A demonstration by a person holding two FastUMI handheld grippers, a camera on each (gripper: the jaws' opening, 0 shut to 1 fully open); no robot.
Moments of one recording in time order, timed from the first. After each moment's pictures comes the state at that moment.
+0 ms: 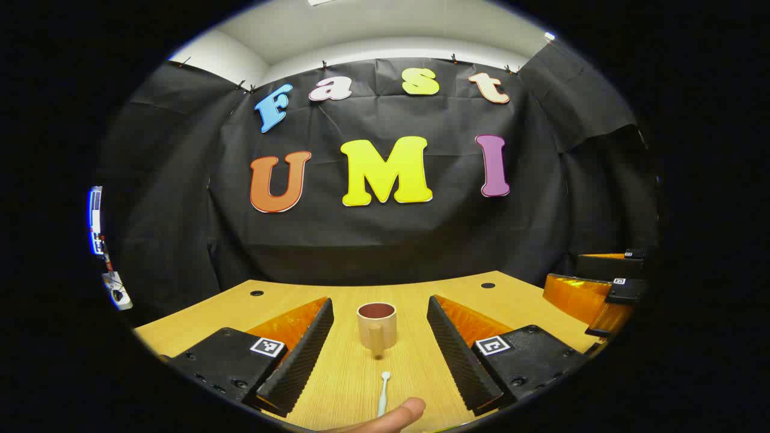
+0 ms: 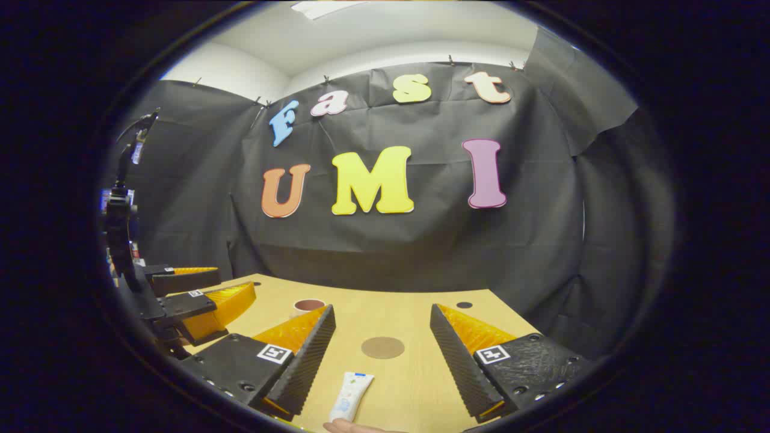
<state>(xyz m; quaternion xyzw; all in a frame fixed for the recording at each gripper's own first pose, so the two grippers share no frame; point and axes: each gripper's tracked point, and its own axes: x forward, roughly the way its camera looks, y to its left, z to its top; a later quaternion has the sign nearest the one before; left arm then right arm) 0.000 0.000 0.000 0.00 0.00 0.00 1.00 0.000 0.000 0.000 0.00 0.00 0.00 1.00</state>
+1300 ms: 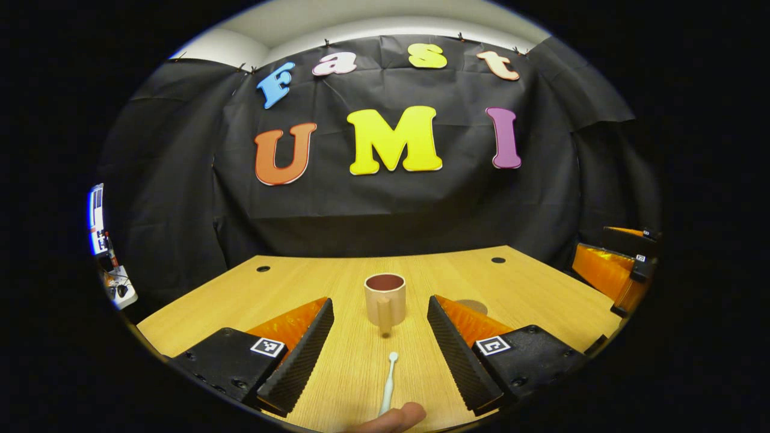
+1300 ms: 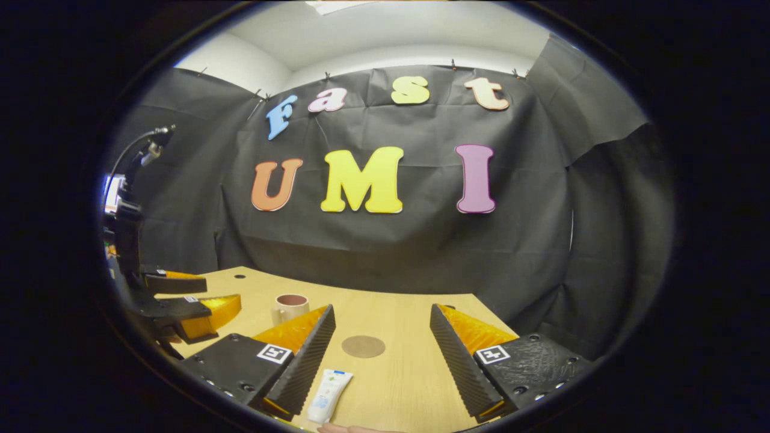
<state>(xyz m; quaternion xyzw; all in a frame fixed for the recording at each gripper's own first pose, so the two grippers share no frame) 0.006 0.001 -0.060 0.00 0.11 0.00 0.99 0.002 -0.009 -0.003 -0.02 0.00 -0.01 1.00</state>
